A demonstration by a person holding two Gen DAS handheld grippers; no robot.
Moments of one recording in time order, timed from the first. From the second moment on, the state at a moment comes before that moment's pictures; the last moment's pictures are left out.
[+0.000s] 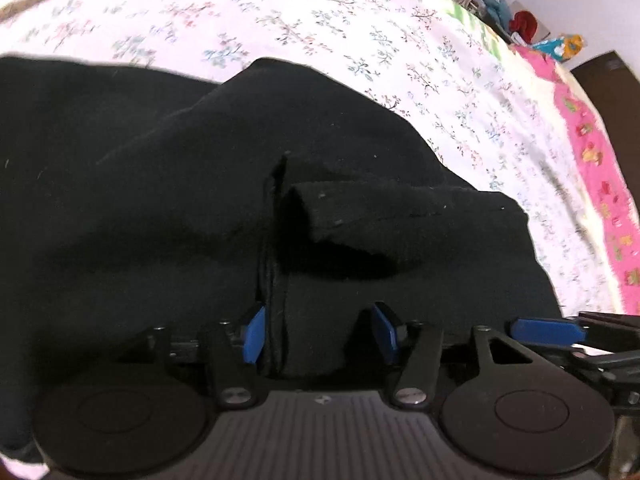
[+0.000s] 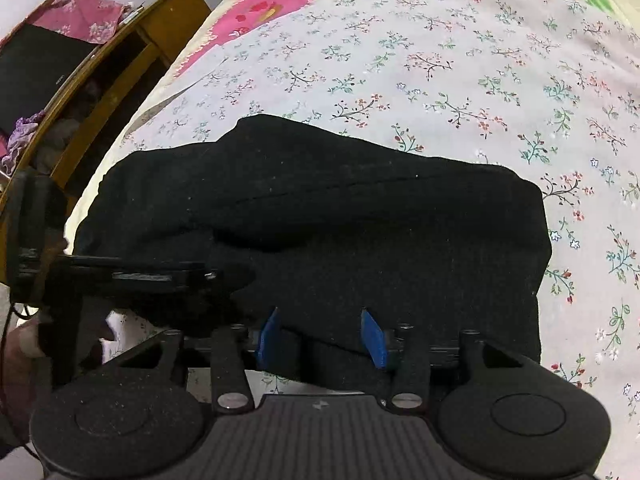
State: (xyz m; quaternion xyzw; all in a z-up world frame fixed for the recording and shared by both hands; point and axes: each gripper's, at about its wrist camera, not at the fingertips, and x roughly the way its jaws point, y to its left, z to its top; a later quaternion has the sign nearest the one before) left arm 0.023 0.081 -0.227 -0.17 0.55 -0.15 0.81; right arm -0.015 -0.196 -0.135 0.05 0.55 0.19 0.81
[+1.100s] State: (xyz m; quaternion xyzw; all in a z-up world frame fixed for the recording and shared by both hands) left arm 0.007 0.134 -0.189 -0.19 0.51 -0.22 0.81; right arm 0.001 -0.109 -0.136 0.06 0.53 0.27 0.80
